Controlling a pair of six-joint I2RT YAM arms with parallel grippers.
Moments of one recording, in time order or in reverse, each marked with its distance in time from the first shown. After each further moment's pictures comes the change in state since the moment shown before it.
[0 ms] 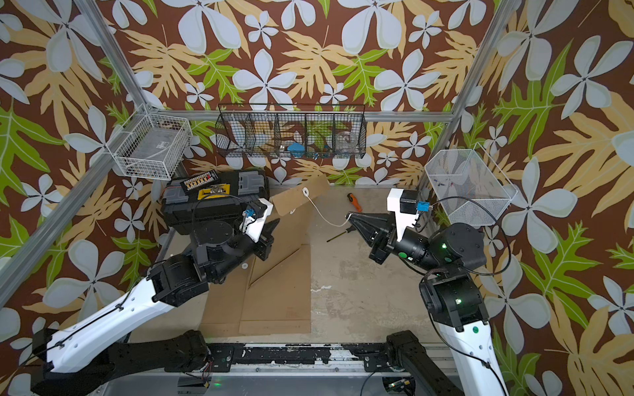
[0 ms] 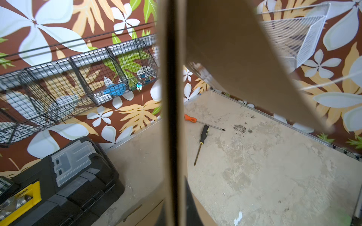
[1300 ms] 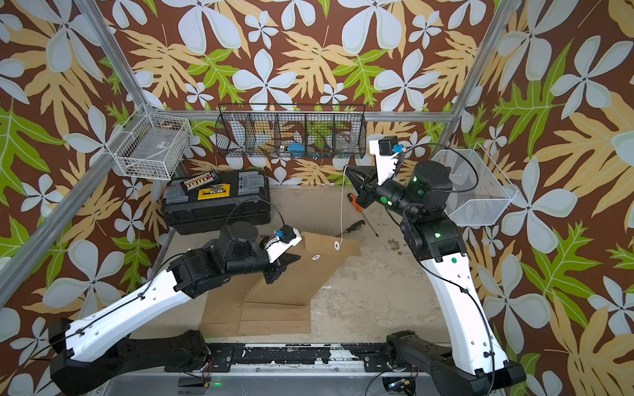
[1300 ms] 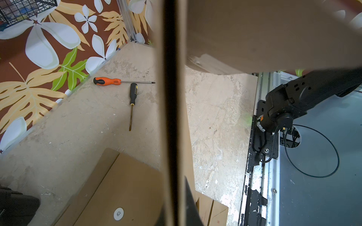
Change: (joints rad) left arm 0.021 0.106 -0.006 -0.218 0.532 0.079; right arm 0.000 0.401 0.376 -0.163 0.248 -0.093
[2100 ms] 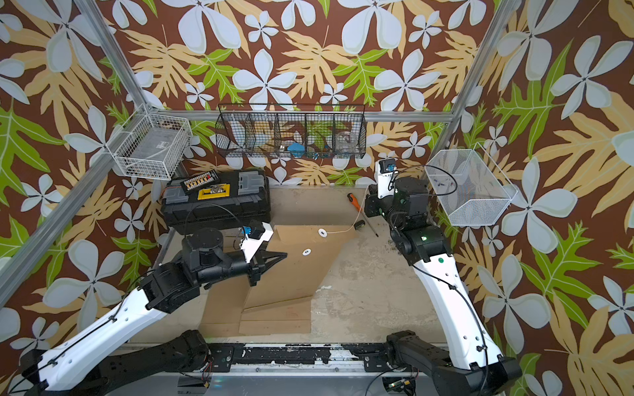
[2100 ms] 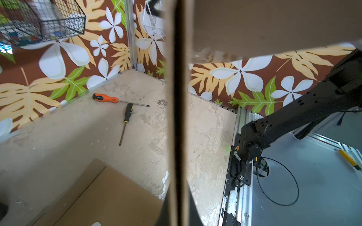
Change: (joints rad) left arm 0.104 -0.198 -0.135 0.133 0.168 -0.163; right arm -0.002 -0.019 -0.179 -0.131 0.562 -0.146
